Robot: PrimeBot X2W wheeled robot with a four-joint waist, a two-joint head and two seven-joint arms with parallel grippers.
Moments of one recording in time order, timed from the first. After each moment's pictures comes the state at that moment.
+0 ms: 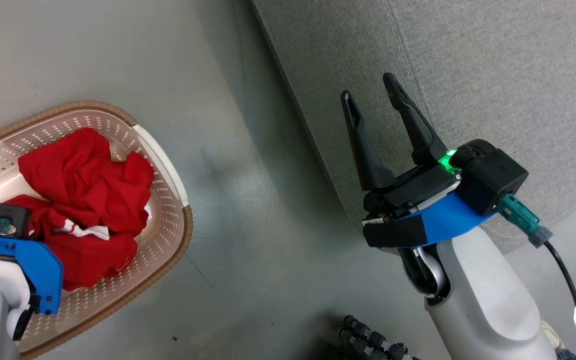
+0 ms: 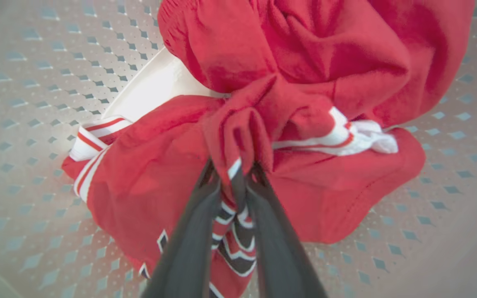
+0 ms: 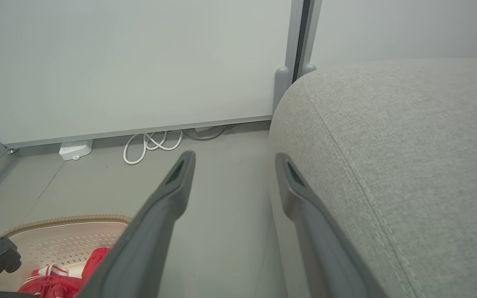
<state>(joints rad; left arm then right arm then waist) -0.52 0.43 -0.17 0.73 -0.12 -0.09 0.25 -0.53 -0.05 0.33 0.16 0.26 0.13 -0.26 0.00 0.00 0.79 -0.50</state>
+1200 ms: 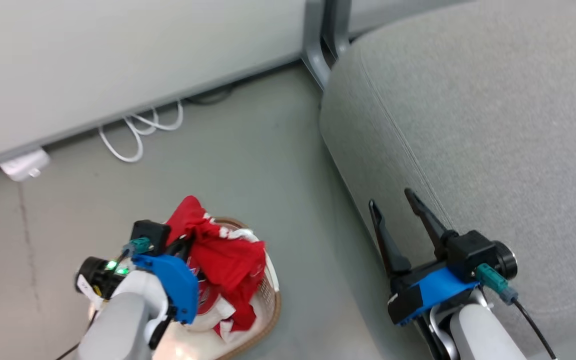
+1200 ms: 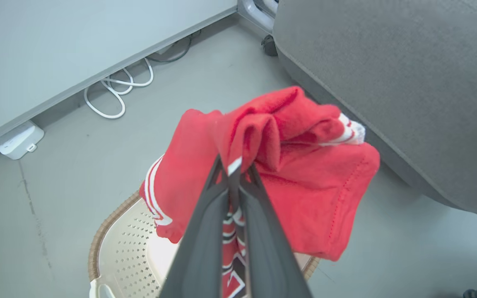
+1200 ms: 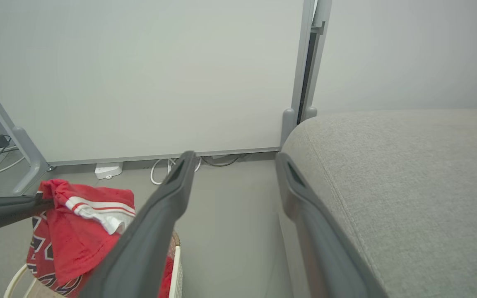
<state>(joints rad) -0.58 0.14 -0.38 0.92 -0.22 -0.13 -0.03 -0.29 -0.05 0.21 0.31 0.08 0.13 -0.22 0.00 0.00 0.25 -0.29</state>
